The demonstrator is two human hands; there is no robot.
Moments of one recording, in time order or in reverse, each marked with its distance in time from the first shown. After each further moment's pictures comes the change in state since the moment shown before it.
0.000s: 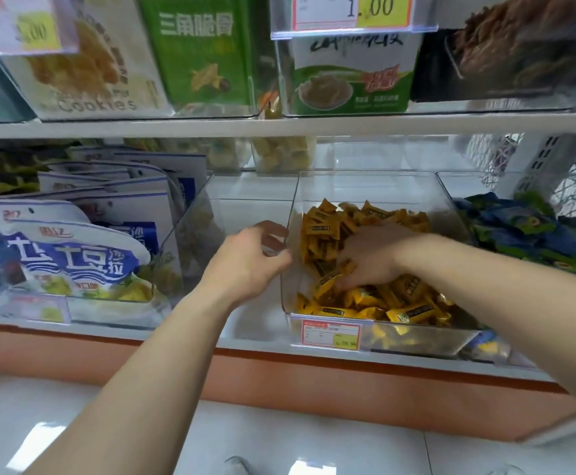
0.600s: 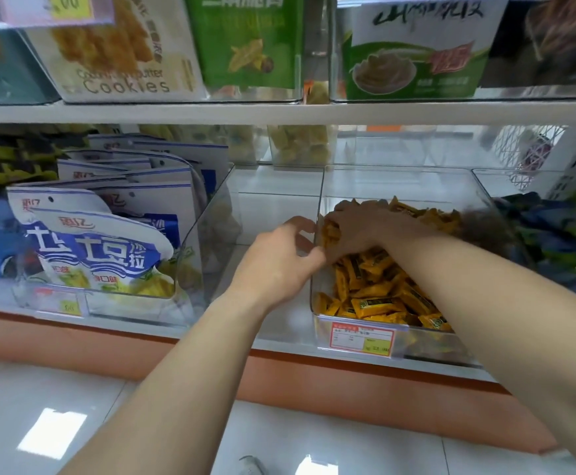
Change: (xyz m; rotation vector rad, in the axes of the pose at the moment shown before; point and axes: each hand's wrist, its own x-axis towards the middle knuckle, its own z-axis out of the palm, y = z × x) left_hand 0.002 -0.003 0.006 -0.072 -0.005 -0.001; right_hand 0.079 -0.013 -0.023 0.134 0.074 0.174
